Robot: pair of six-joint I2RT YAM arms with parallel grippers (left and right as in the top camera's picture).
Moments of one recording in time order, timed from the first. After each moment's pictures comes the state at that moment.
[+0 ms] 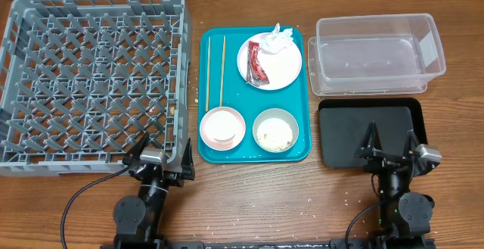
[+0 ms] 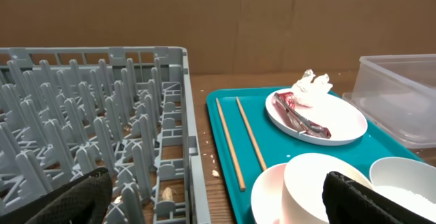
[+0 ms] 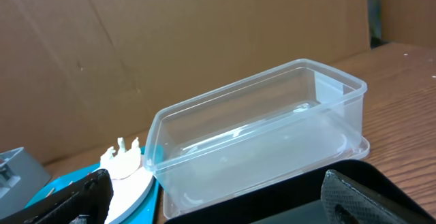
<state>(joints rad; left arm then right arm) -0.04 0.02 0.01 -0.06 0.12 -0.05 0.09 0.01 0.02 -0.01 0.21 0.33</state>
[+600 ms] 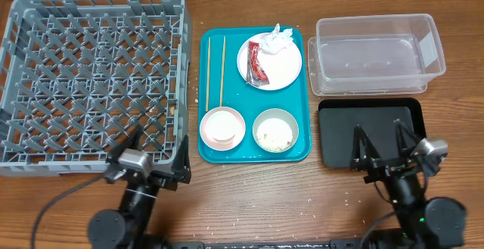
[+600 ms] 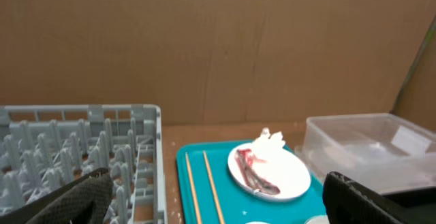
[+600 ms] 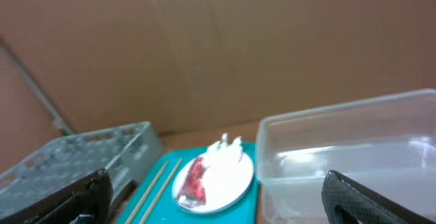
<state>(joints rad) -0.04 0.13 0.39 -0.24 0.21 -0.15 0.09 0.16 0.40 -0.23 -0.16 0.33</state>
